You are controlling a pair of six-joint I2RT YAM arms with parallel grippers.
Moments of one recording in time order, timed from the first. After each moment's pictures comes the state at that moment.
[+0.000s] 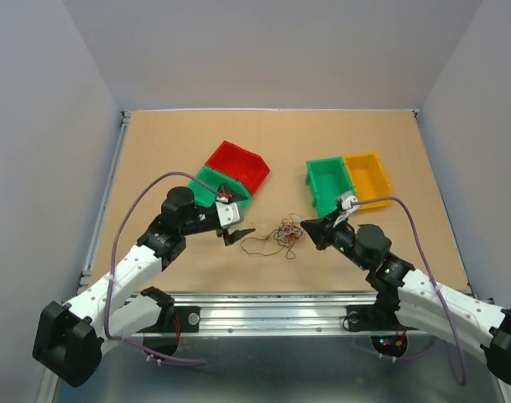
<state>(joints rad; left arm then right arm) -0.51 0.90 0.55 0.13 0.72 0.49 0.79 0.71 0.27 0.35 0.10 0.33</state>
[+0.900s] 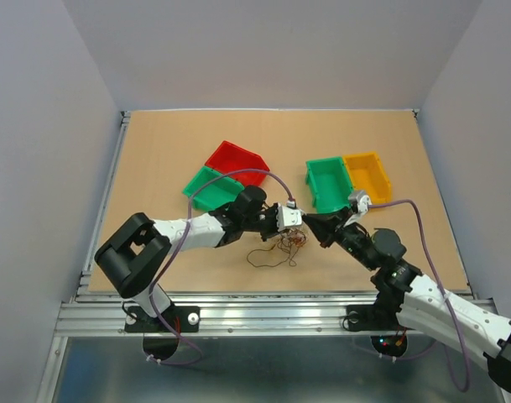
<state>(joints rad) -0.84 1.57 0.78 0.23 0.46 0.51 0.79 0.63 0.27 0.48 -0.05 0.34</state>
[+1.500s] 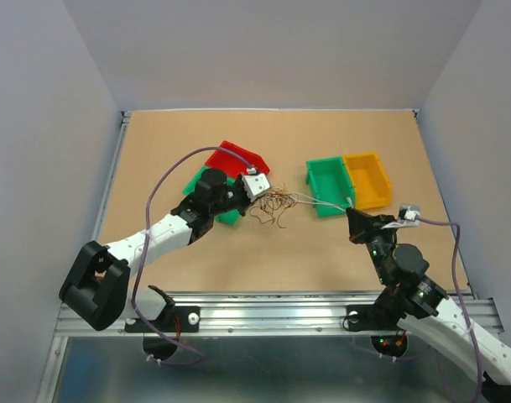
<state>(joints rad) -0.64 1.32 0.73 0.27 0.38 0.40 0.79 0.26 0.27 0.07 0.58 0.49</state>
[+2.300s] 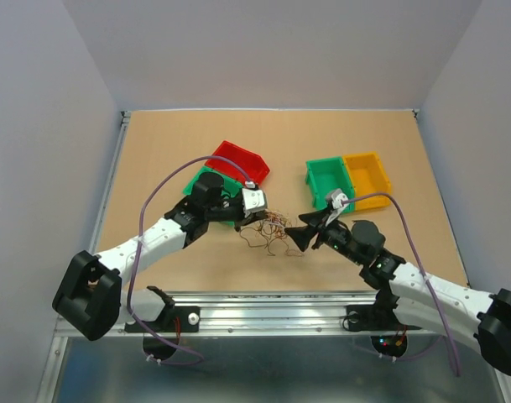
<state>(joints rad) -0.62 1.24 0.71 0.10 0.70 0.44 0.79 0.84 0.28 0.50 -0.05 0.30</state>
